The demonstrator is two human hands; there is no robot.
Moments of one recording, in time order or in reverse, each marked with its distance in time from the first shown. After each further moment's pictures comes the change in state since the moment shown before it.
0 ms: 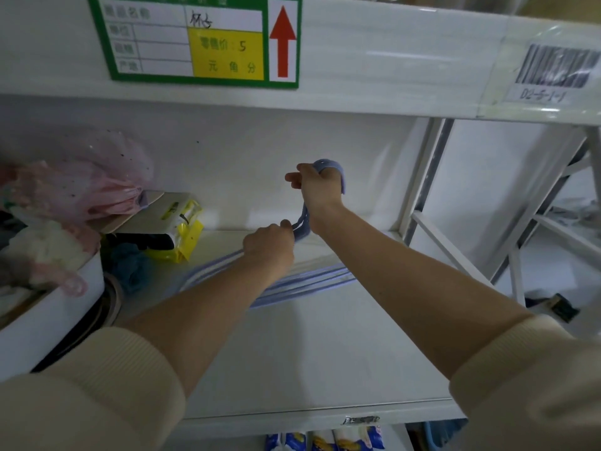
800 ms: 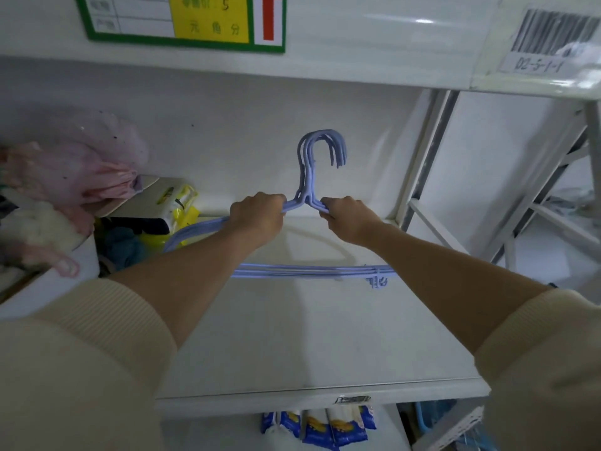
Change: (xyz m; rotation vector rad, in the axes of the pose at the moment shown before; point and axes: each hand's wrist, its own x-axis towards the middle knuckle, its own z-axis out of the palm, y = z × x) left_hand 0.019 -0.014 -0.007 0.010 0.156 0.032; right_hand 0.028 0.061 -0.087 -1.431 -0.357 -0.464
